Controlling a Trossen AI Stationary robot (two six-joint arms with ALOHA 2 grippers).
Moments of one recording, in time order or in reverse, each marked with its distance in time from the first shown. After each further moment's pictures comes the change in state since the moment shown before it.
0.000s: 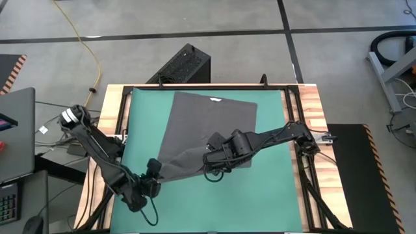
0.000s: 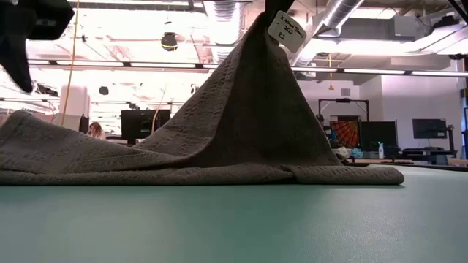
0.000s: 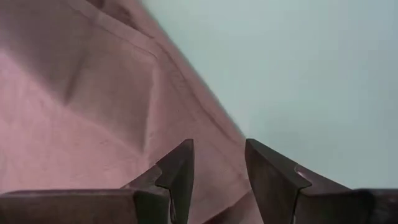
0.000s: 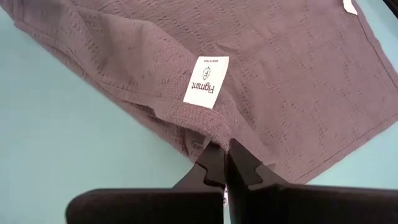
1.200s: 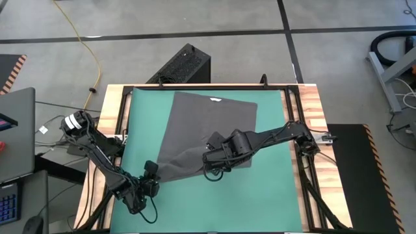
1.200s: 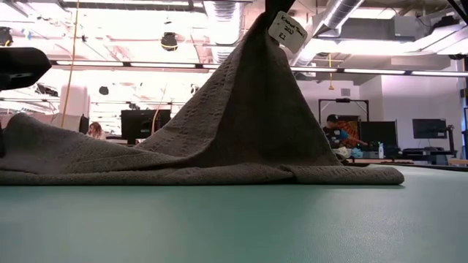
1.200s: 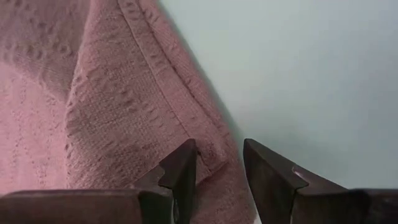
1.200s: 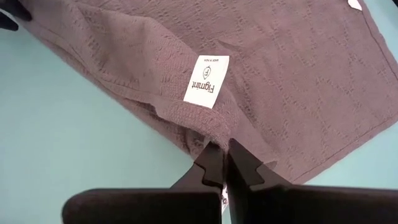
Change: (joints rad) left arm -0.069 0.108 -0.147 0.115 -0.013 -0.196; right arm -0.006 0.000 0.000 0.000 -0.019 -0.002
